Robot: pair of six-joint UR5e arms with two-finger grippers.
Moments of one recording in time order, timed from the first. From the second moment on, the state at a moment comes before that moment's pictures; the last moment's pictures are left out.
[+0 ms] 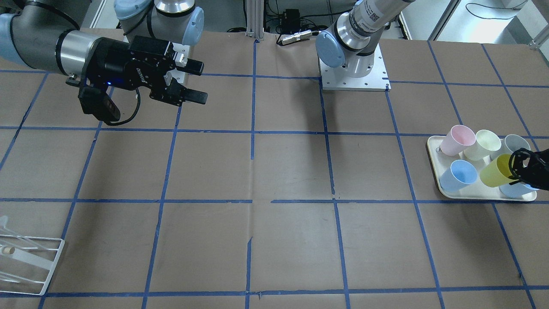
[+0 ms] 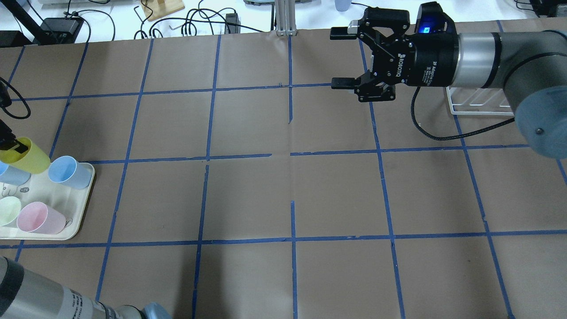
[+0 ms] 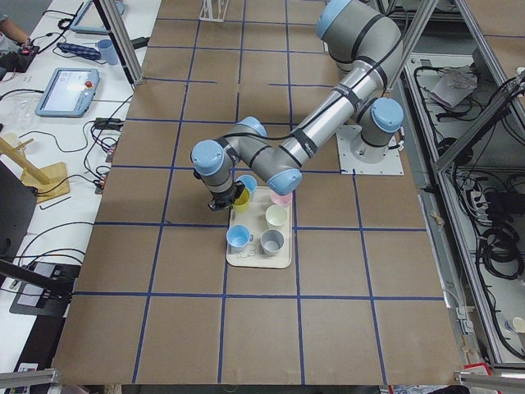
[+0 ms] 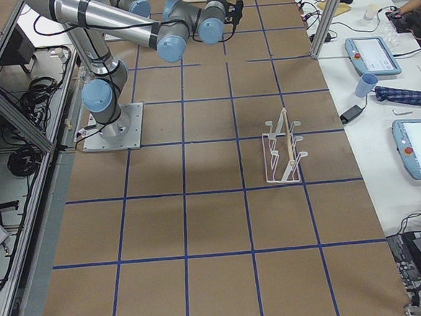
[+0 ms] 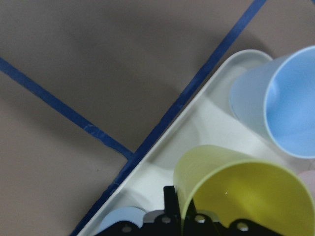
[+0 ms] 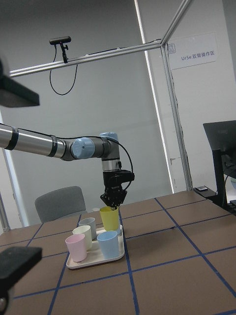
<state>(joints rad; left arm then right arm) -0.86 -2.01 -1.46 -1.38 1.59 1.57 1.36 -1.63 1.92 -1.56 -0.12 -0.13</state>
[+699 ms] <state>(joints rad) -1.00 -1.78 -1.42 -1.97 1.37 1.01 1.36 -1.63 1.93 -1.65 -0.09 -0.15</state>
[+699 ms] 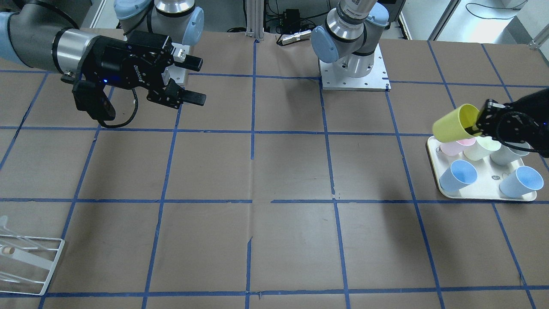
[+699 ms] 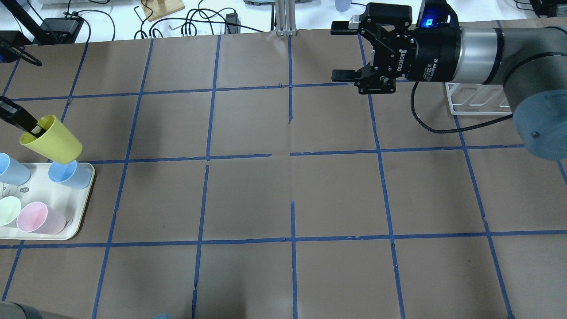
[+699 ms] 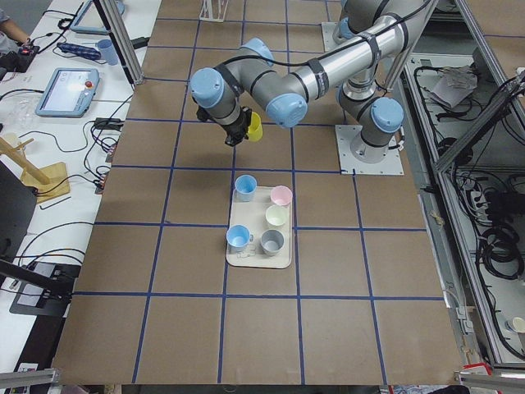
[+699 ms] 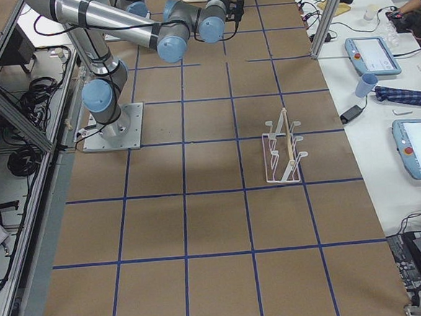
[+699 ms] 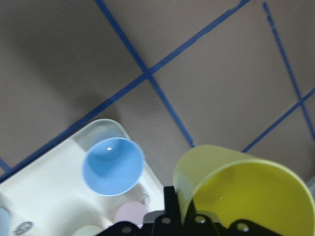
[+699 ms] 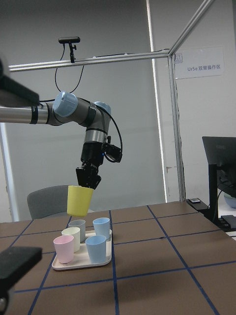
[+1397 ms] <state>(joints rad) -1.11 -1.67 -1.58 -2.25 0.84 0.78 1.36 -1.63 2.01 -1.71 0.03 -0.15</state>
